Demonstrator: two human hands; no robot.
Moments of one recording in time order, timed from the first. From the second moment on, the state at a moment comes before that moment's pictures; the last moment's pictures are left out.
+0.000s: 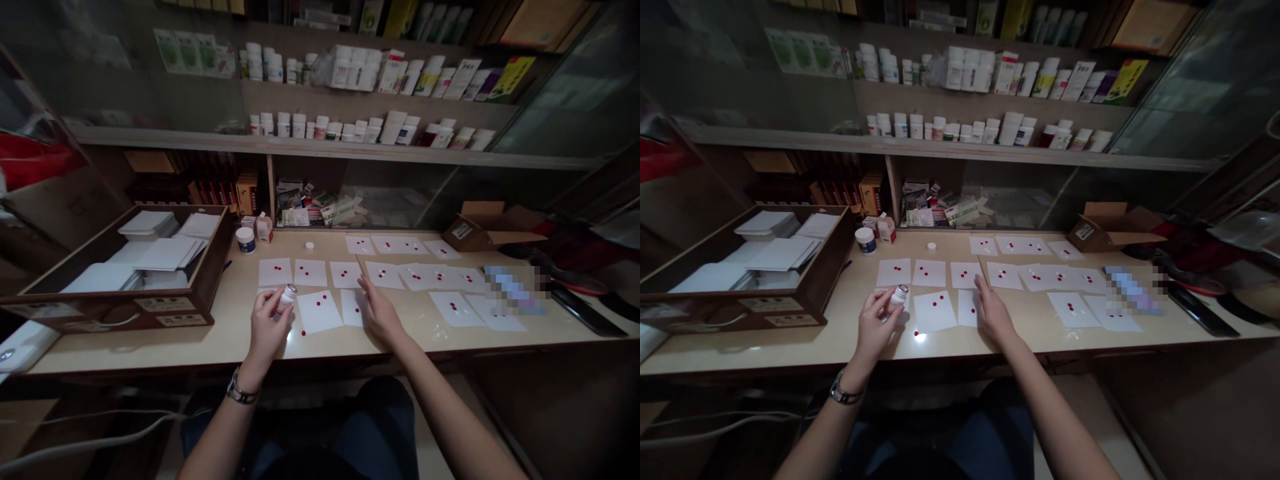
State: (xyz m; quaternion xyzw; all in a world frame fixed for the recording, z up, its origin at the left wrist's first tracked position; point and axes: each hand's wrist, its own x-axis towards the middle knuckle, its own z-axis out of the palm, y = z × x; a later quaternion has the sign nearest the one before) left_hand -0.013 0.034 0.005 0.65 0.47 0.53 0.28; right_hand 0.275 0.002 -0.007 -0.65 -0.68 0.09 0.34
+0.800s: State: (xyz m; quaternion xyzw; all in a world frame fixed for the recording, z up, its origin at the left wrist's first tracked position) left_hand -0.018 0.038 0.009 0.65 0.49 0.53 0.24; right_hand 0.278 -0.001 -0.010 -0.64 -0.76 0.07 0.08
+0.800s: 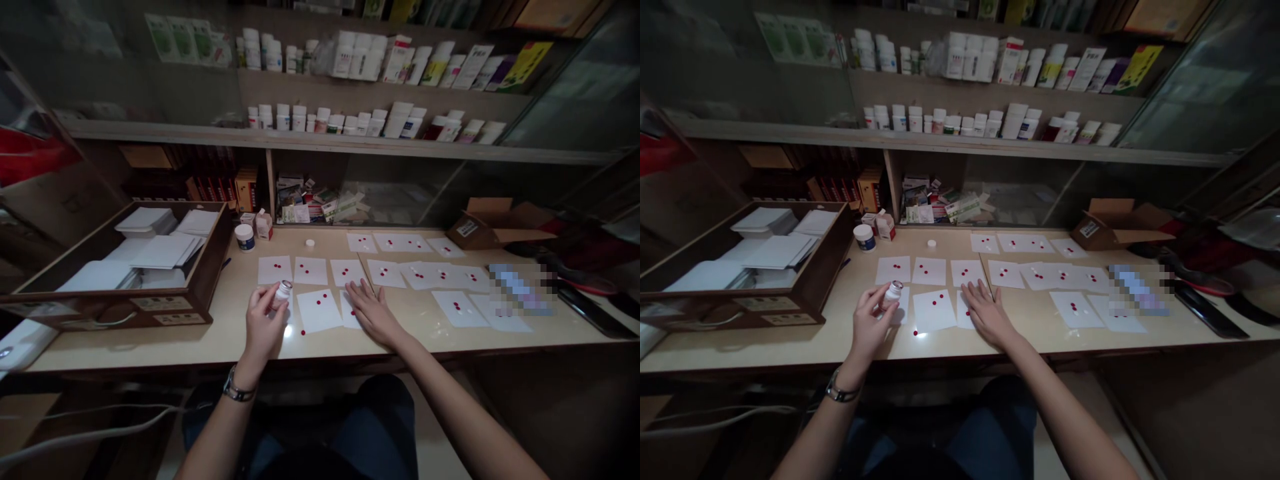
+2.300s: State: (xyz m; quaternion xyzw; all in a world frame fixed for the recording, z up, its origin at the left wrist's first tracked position) left_hand -0.040 0.041 -0.003 0.57 0.53 0.58 0.24; right_hand 0.256 0.004 0.021 -0.59 -0.77 0.01 0.26
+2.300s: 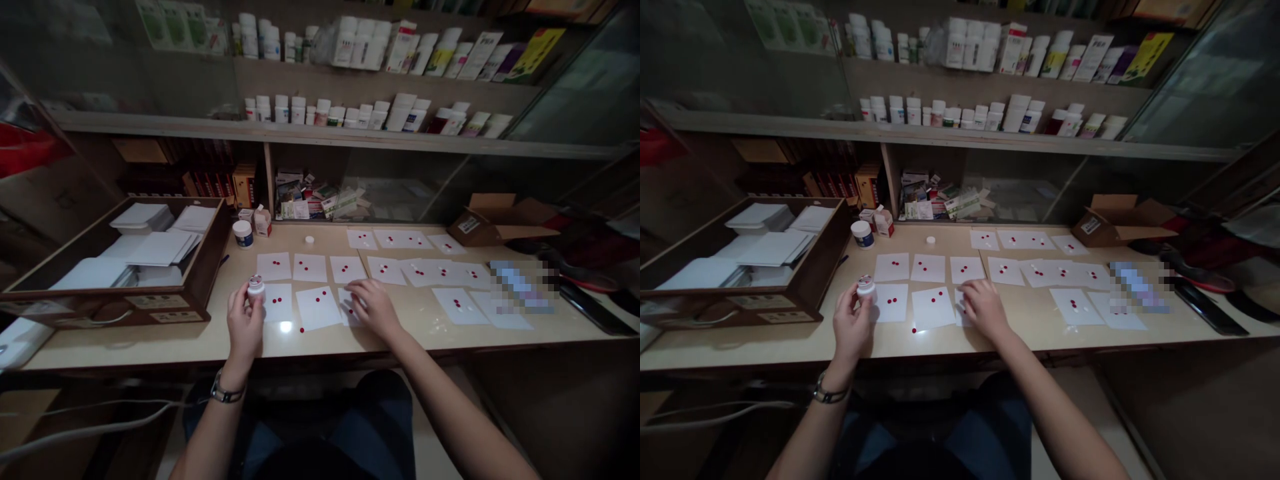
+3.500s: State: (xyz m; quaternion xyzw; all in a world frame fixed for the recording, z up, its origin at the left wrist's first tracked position) left_hand -0.021 -0.009 -0.005 0.67 0.44 0.54 0.25; right_hand 0.124 0.002 0.049 -0.48 -0.70 0.22 0.48
